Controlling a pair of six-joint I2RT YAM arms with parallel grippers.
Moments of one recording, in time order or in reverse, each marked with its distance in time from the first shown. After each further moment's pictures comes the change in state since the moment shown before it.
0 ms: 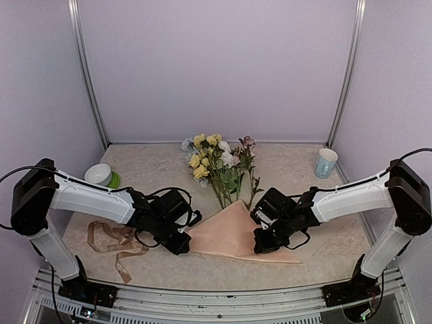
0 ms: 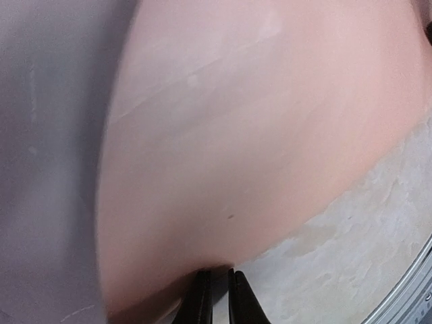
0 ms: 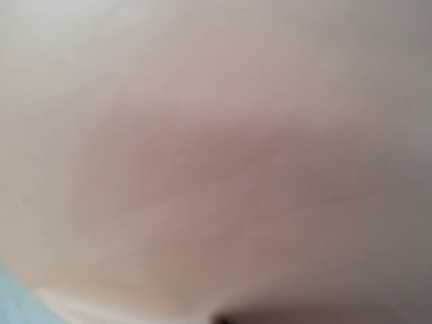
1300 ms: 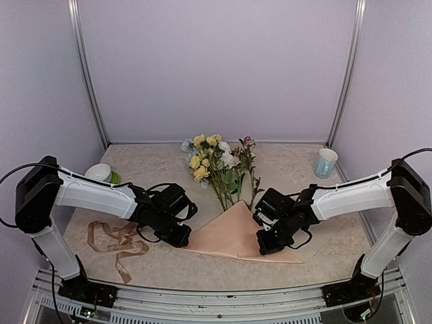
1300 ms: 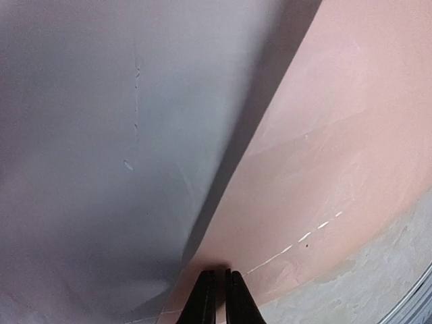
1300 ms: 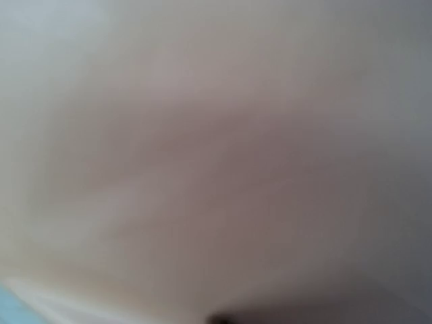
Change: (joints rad) left arm 0.055 0.015 0.029 -0.005 -0.028 -0.113; right arm 0.008 -0.005 0.029 -0.107 0.042 -0.035
